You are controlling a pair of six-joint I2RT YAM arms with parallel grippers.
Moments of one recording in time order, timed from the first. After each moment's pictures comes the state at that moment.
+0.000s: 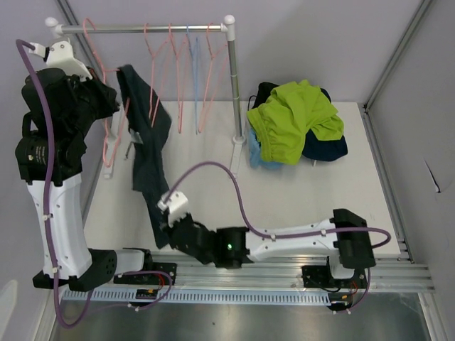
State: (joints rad) left arm -0.05 1.28 2.12 -1.01 -0.08 -0.24; right arm 1.55 1.77 1.46 0.00 0.63 0.41
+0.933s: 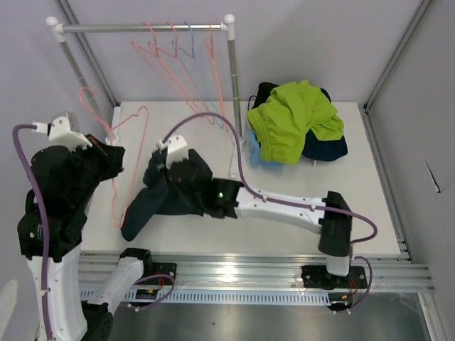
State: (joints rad) left arm -0.07 0.79 1.56 -1.03 -0.01 -0.43; right arm 1.26 1.96 1.89 -0.13 0.56 0.28
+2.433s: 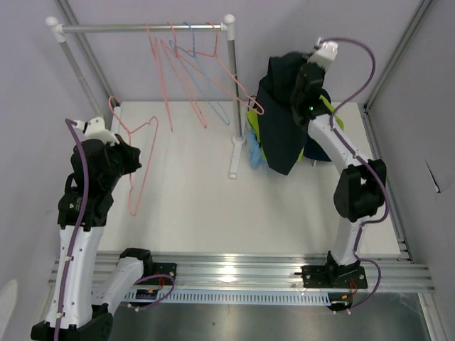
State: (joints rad) left arm -0.08 0.79 1.19 -0.74 -0.05 -0.35; right arm 0.32 1.96 1.92 0.27 0.68 0.09
